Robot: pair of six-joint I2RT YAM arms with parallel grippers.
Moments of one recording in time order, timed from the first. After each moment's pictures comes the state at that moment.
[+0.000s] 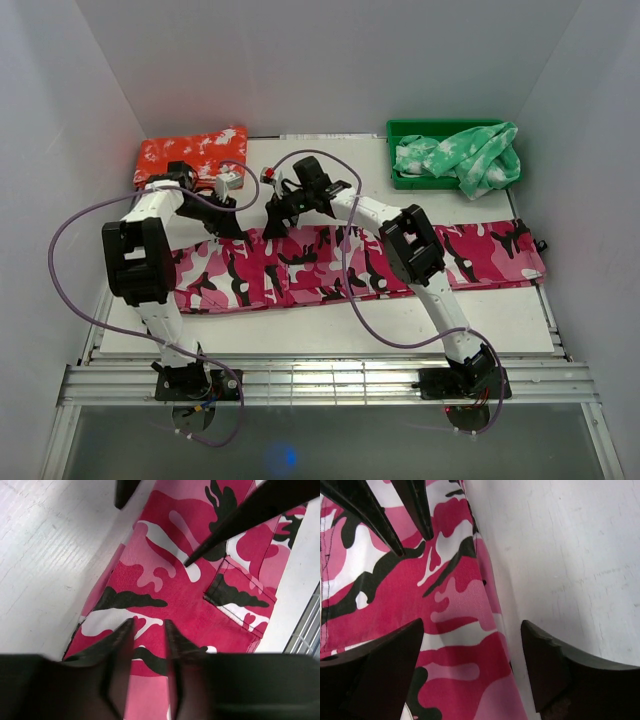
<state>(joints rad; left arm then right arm) 0.10 1.91 1.43 -0.94 0.85 0.83 0.71 2.45 2.01 -0.24 -0.83 -0.19</state>
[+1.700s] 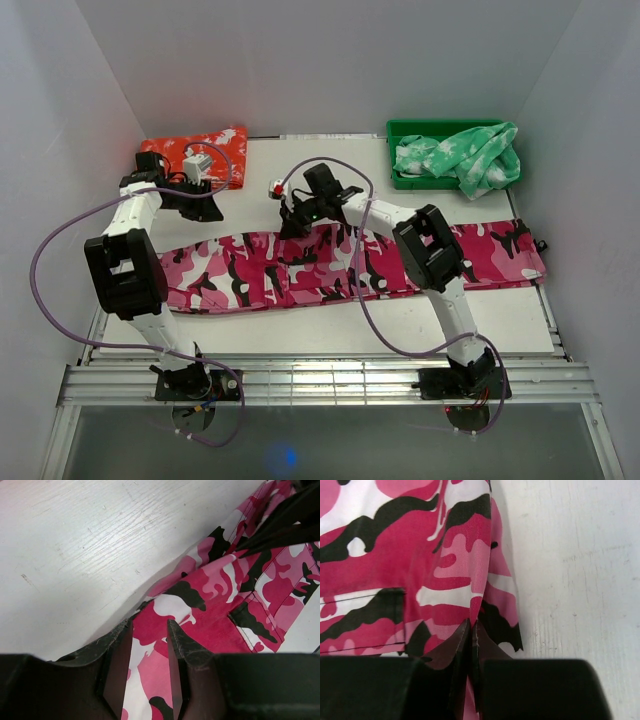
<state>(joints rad) 0.21 1.79 1.42 -0.76 0.76 0.50 0.70 2.31 1.77 -0.22 -0.81 -0.41</state>
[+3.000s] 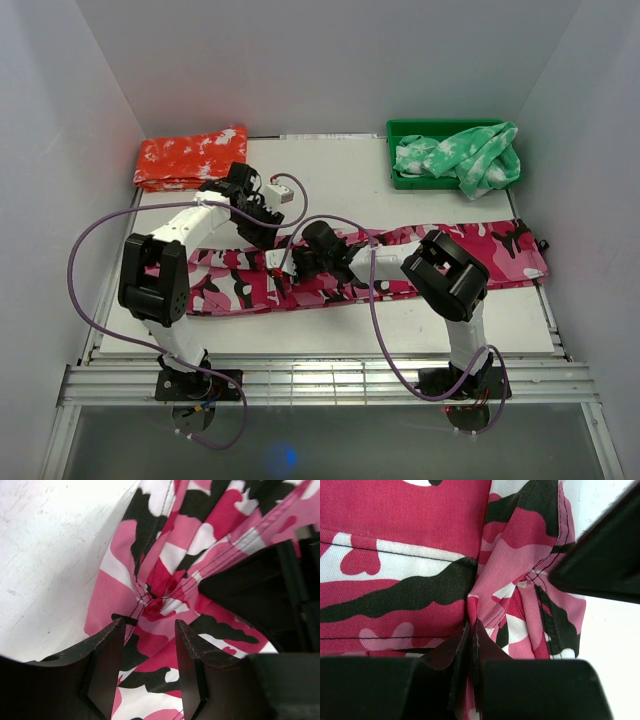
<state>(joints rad) -0.28 1.73 1.31 -0.78 0.37 0.40 0.93 1.98 1.10 0.24 -0.42 -0.82</state>
